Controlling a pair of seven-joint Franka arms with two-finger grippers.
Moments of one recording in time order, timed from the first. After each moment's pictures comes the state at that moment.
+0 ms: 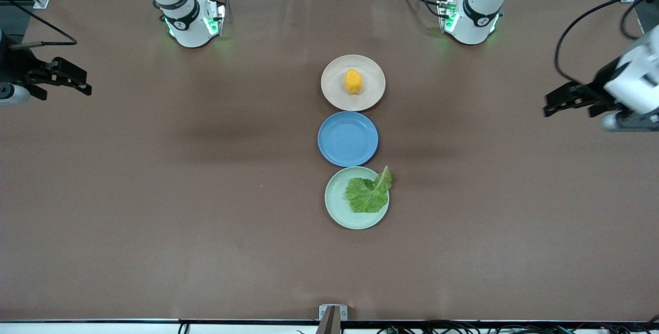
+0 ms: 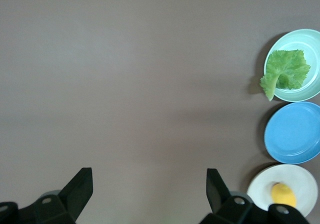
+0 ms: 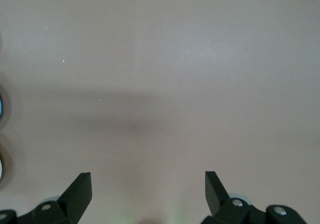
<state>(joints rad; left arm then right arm) -0.14 0.10 0.02 -1.54 -0.04 1.57 -0.13 0.03 -0.06 -0.06 -1.65 0.02 1.53 -0.12</state>
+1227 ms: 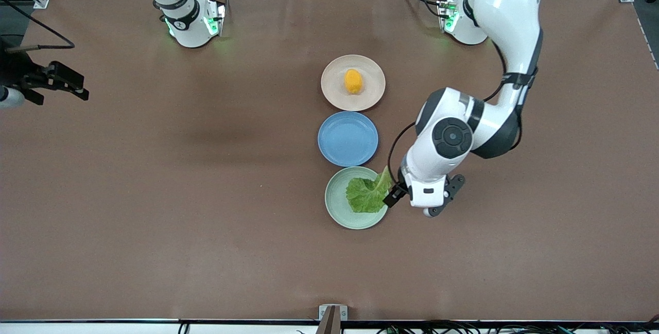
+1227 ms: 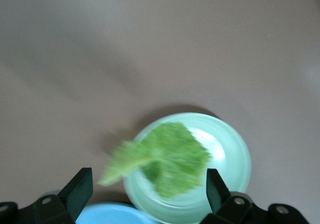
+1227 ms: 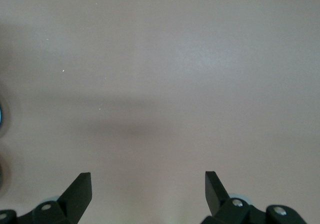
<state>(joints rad) -0.48 0.67 -0.01 -1.39 -0.10 2.17 -1.35 0.04 -0.03 -0.07 -1.63 0.02 1.58 -0.12</state>
